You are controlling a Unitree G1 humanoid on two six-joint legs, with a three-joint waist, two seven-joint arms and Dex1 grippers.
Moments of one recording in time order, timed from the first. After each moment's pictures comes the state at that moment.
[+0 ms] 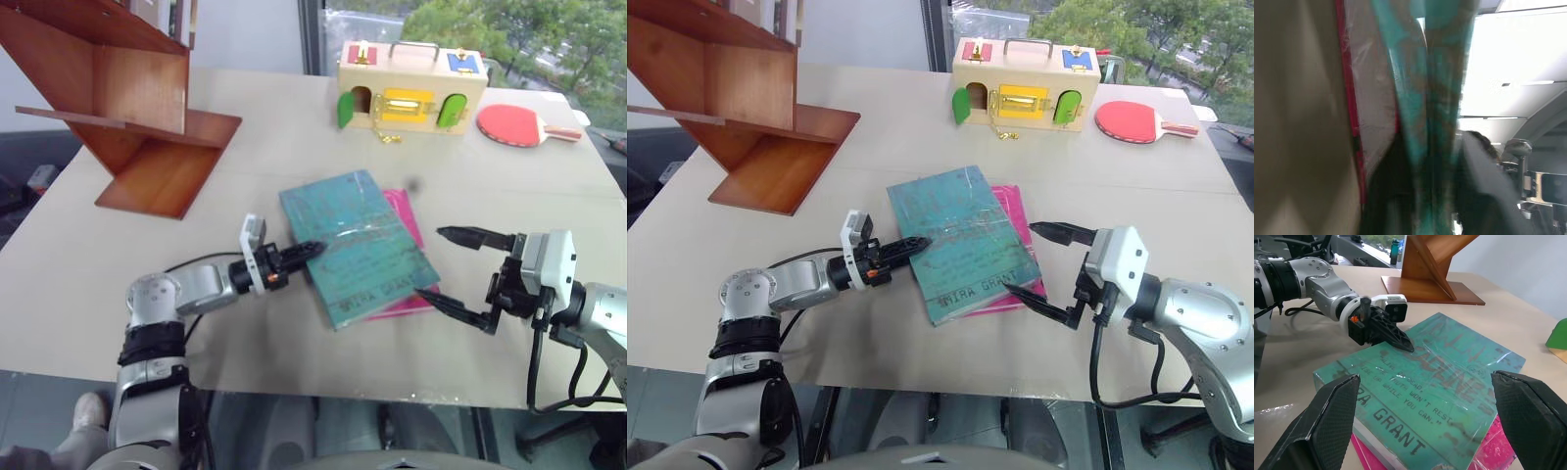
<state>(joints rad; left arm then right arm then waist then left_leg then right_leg) -0.49 0.43 0.33 0.36 -1.45 1.41 -0.29 0.01 -0.74 -0.16 -0.72 0.59 0.39 0.83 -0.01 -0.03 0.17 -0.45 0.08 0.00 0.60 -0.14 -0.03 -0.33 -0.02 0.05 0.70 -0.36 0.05</state>
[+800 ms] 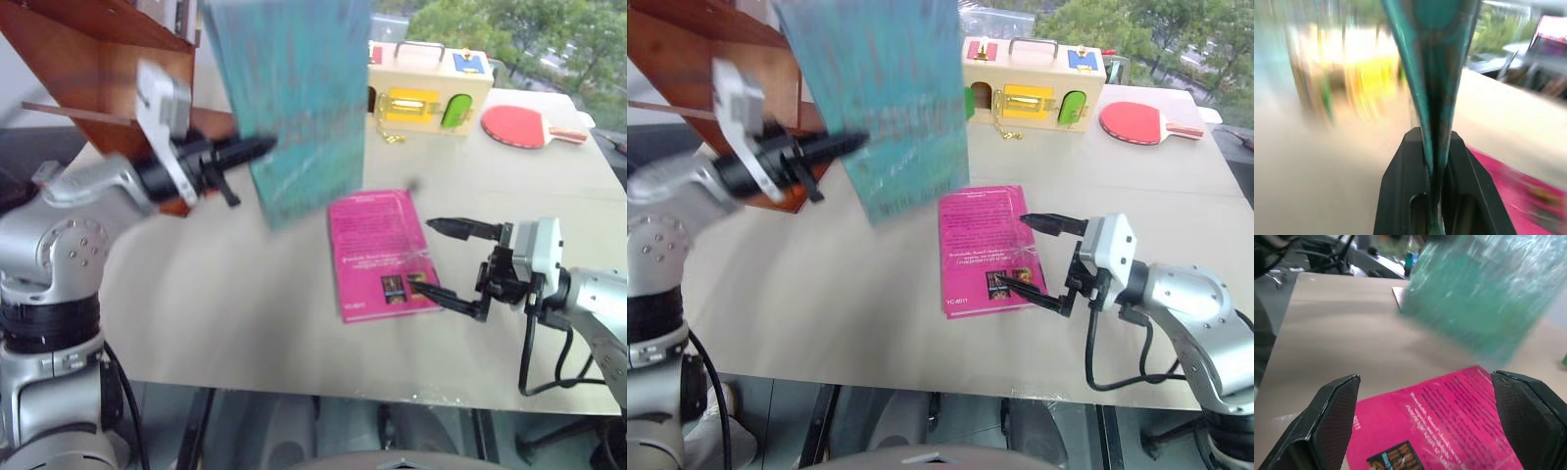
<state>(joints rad) -0.71 0.92 0.15 -0.23 -0.67 0.53 -0.79 -0.12 -0.70 -0.08 -0.58 0.58 0.32 0.90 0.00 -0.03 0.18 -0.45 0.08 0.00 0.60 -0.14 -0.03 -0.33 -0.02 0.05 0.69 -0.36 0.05</state>
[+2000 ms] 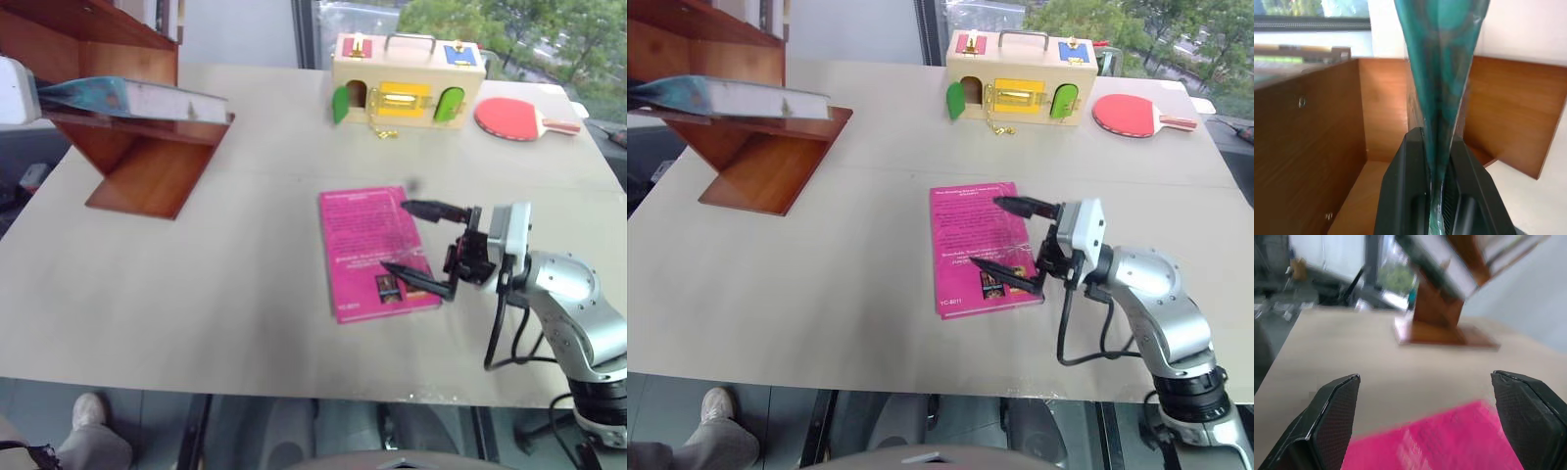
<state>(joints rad) -1.29 1.37 -0.14 1.00 0.28 -0.79 -1.27 -0.29 -0.51 0.03 -0.48 0.54 0.24 0.88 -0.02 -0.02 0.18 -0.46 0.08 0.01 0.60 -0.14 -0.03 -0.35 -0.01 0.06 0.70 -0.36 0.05</state>
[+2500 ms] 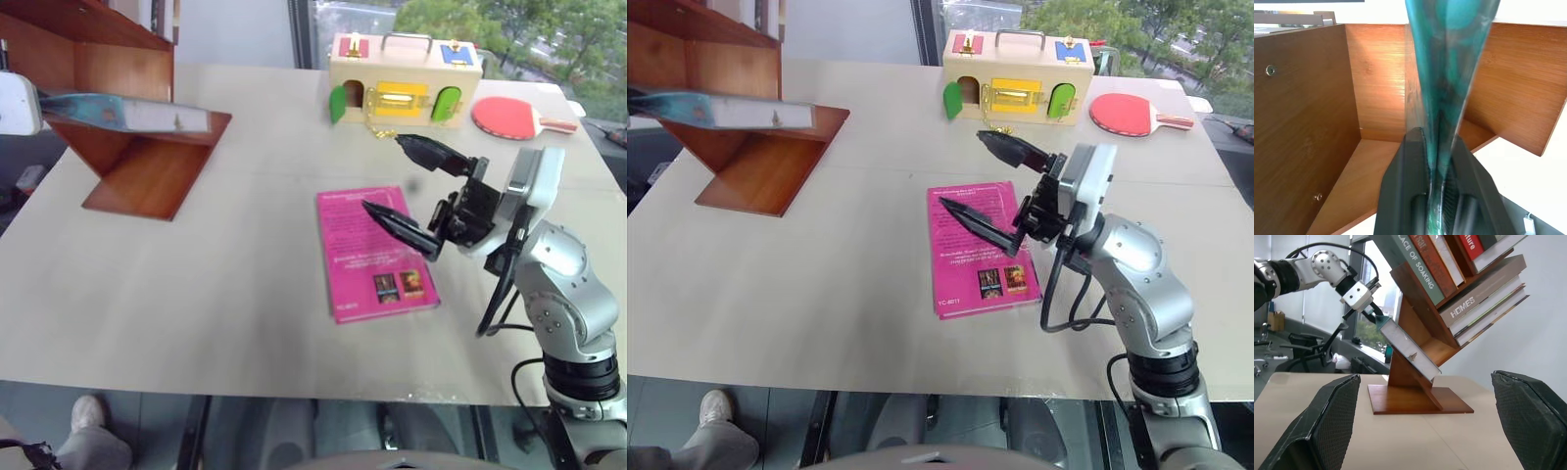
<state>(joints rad) -1.33 1.37 -0.20 1.11 0.41 -0.84 -1.14 -0.42 -0.40 0.03 -0.52 0.60 0.30 0.71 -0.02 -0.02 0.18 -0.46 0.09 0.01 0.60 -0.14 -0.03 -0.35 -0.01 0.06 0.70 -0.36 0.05</state>
